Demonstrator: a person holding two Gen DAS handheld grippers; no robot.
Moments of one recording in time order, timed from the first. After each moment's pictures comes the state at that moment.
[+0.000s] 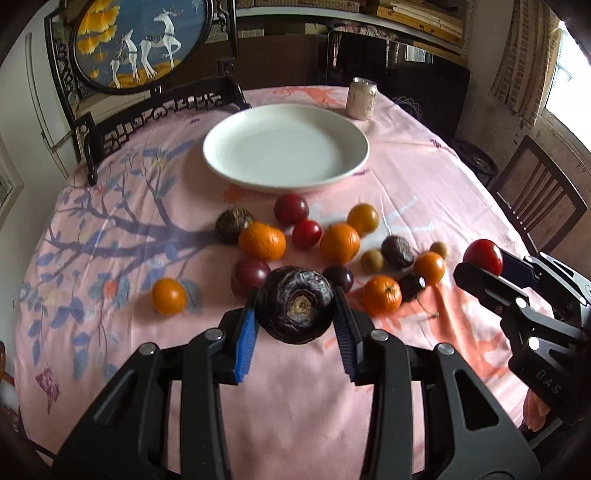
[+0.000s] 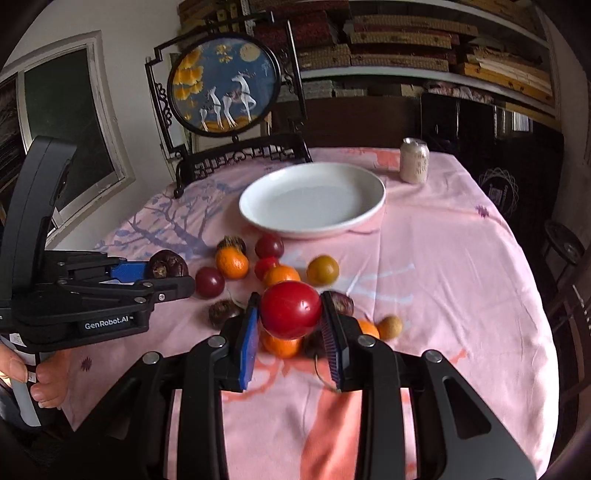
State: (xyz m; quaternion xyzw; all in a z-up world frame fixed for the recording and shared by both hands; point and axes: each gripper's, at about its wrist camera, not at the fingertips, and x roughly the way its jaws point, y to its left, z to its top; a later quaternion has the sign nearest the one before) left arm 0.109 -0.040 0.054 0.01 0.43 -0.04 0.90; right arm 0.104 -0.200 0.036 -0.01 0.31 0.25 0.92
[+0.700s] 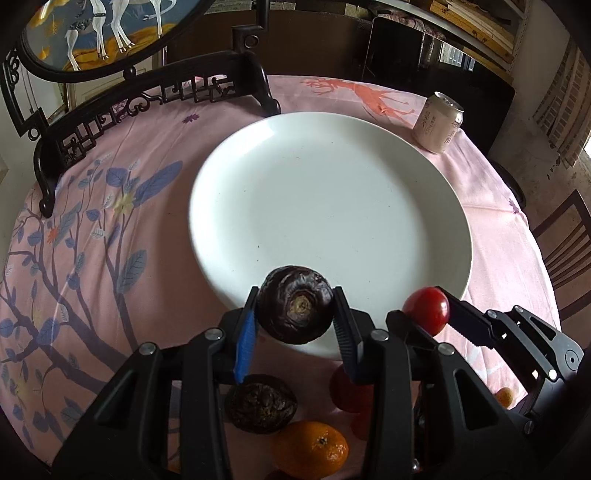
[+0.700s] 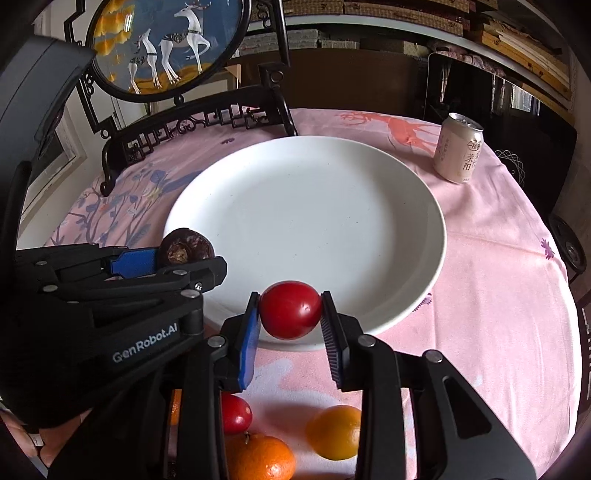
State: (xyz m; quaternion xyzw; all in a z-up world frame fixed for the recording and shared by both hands) left arm 0.302 0.001 0.007 -0.04 0.48 -0.01 0.87; right arm 0.286 -0.107 -0.015 -0.05 0.42 0.19 0.89
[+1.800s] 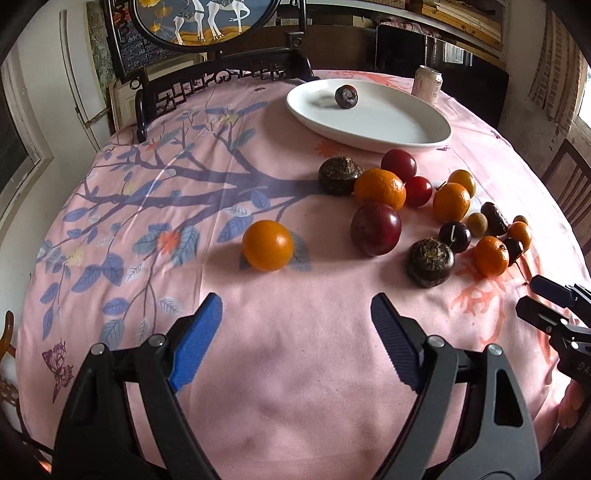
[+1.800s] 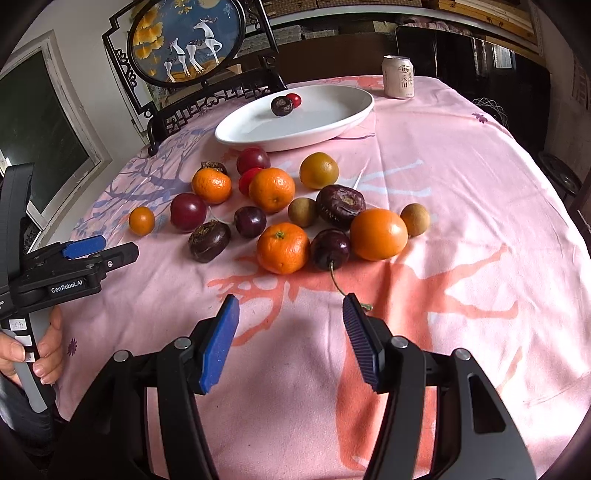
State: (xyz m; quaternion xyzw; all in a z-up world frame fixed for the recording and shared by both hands) left arm 0.088 0.046 -0.006 0.01 0.45 0.03 0.89; right arm 0.094 -0.195 -0.035 0.03 0.43 0.21 0.88
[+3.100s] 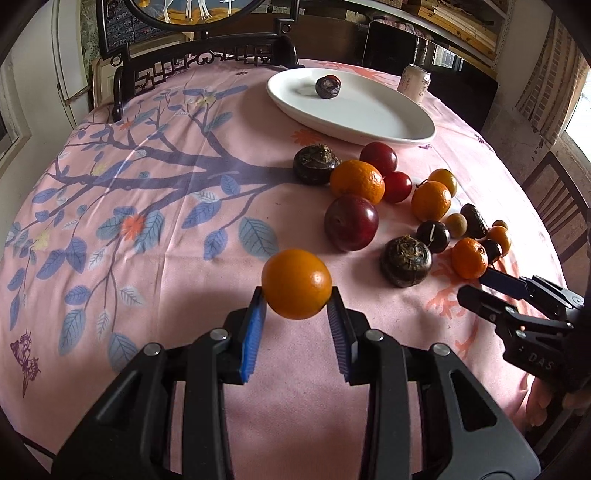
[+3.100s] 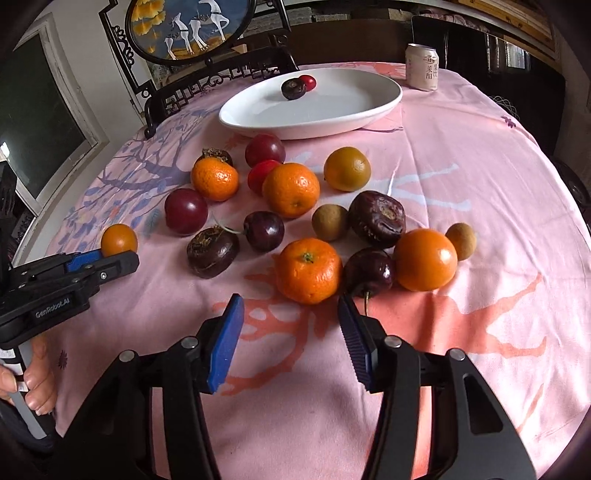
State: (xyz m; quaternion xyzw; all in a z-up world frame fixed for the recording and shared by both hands) left arm 0.096 0.042 -0.015 -0.05 0.47 -0.02 0.88; right arm 0.127 -0.158 -0.046 0.00 0.46 0.21 0.86
